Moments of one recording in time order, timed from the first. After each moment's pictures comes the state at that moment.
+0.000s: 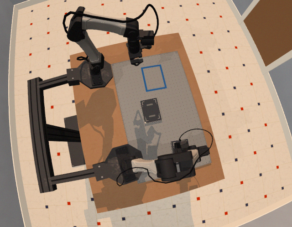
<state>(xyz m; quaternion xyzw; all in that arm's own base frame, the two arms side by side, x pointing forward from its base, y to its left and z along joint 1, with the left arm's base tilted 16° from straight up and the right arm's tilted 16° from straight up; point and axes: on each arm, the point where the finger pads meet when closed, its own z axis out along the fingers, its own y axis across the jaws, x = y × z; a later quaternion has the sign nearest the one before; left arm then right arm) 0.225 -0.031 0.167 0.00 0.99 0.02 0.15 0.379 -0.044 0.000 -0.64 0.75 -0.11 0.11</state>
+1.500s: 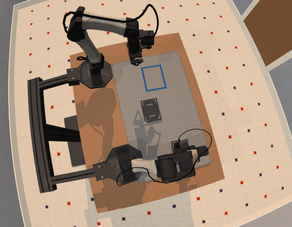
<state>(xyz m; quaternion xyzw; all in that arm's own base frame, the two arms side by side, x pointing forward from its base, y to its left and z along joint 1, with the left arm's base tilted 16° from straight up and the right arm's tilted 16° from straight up) 0.225 -0.031 0.167 0.00 0.99 0.02 0.15 0.375 -0.043 -0.005 -0.64 0.75 -0.11 0.10</state>
